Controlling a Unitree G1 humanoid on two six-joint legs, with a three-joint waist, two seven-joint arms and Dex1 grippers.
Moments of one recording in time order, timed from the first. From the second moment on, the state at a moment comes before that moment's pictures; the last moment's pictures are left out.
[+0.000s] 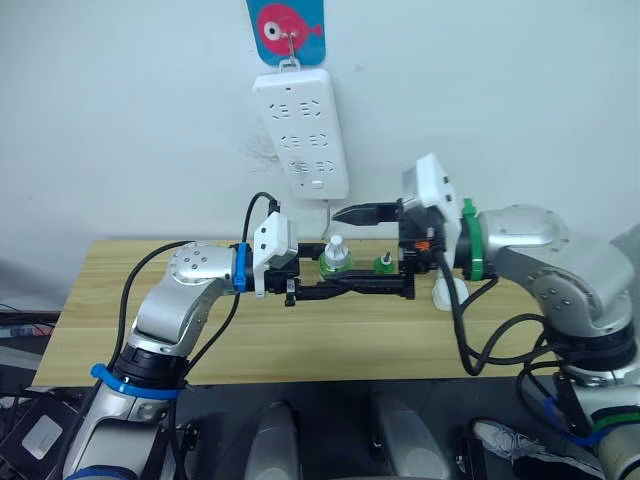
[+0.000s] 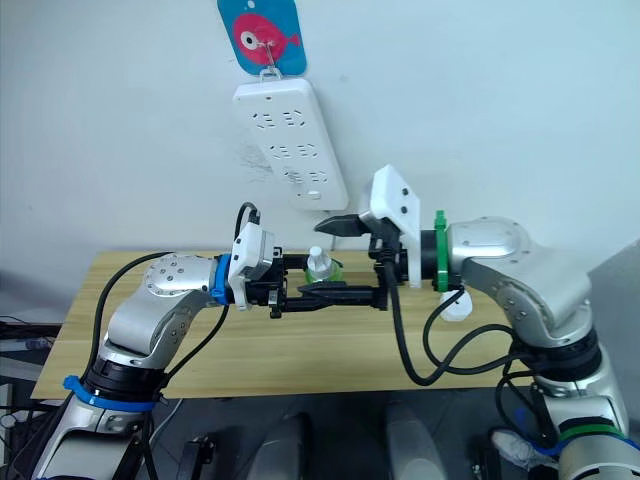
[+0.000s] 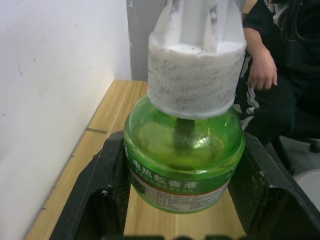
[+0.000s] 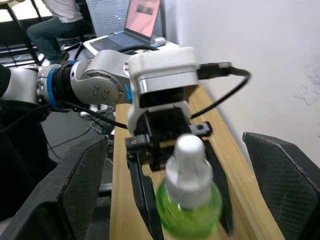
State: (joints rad) left arm -0.49 0.57 -0.14 -0.15 -0.43 0.33 -1.17; right arm -0.75 -0.55 0.18 -0.47 0.68 0.88 0.82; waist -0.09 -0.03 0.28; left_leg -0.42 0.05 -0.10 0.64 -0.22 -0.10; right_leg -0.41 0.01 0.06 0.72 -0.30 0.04
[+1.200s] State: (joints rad) left arm -0.15 0.80 -0.08 -0.24 -0.42 0.38 -1.19; right arm -0.25 -0.46 0.26 -0.17 0.17 0.17 0.67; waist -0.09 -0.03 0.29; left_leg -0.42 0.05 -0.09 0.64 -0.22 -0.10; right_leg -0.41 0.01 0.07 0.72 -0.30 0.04
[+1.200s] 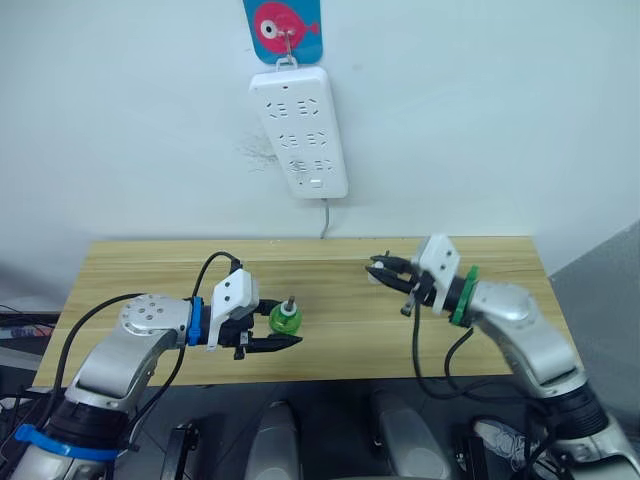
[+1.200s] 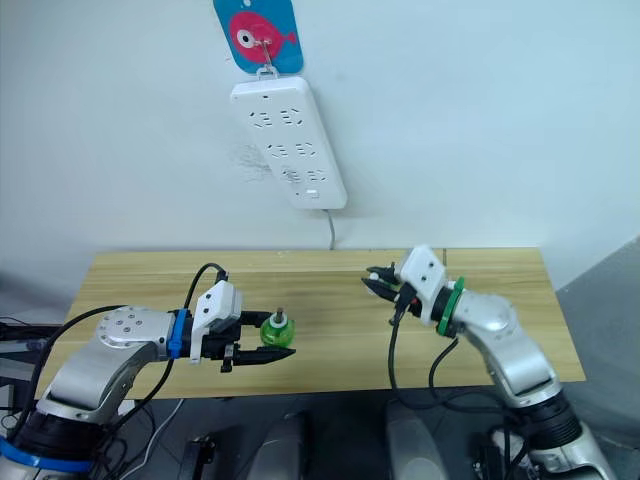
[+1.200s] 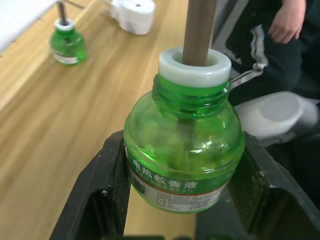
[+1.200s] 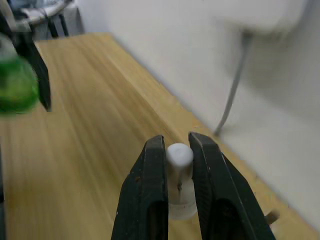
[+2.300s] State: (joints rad) left arm -0.30 0.71 -0.10 -0.24 -0.46 0.42 -1.17; right arm -0.33 -0.54 0.17 -0.39 0.44 0.46 0.78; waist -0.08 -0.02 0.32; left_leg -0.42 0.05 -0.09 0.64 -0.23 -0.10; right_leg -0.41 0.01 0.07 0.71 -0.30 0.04
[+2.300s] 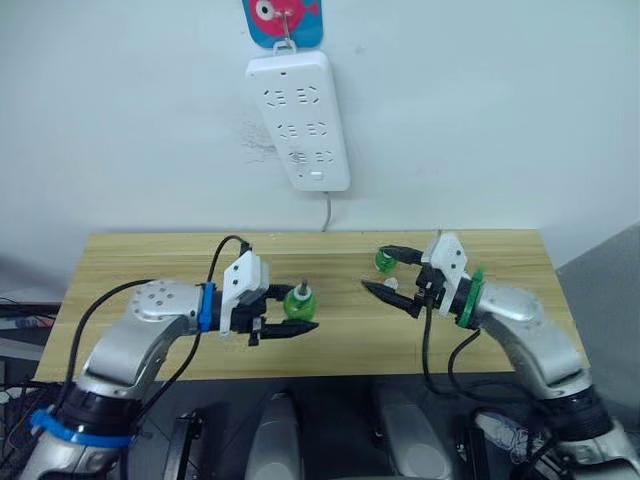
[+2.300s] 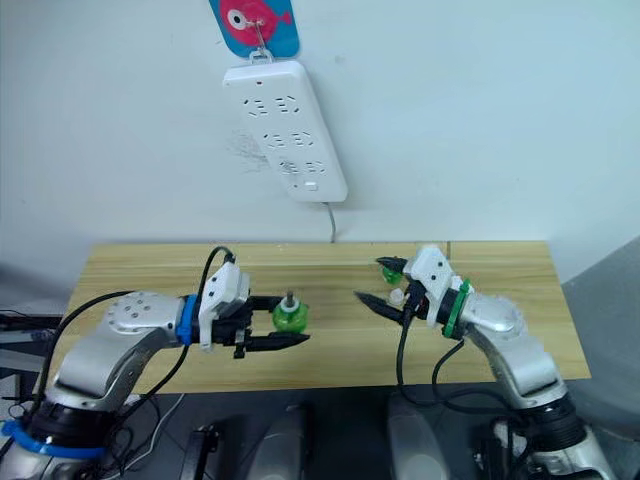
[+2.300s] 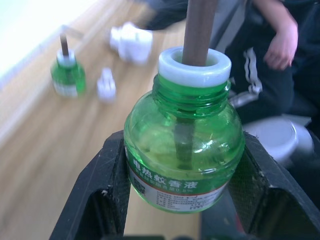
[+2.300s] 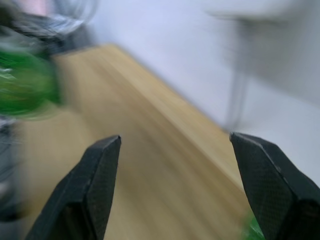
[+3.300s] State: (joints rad) left arm -0.45 0.56 -0.16 -0.16 -0.42 0.40 -1.15; right arm -0.54 -0.49 0.22 -0.41 0.57 0.71 0.84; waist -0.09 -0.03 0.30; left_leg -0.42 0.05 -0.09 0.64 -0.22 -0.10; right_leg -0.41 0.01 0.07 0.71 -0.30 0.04
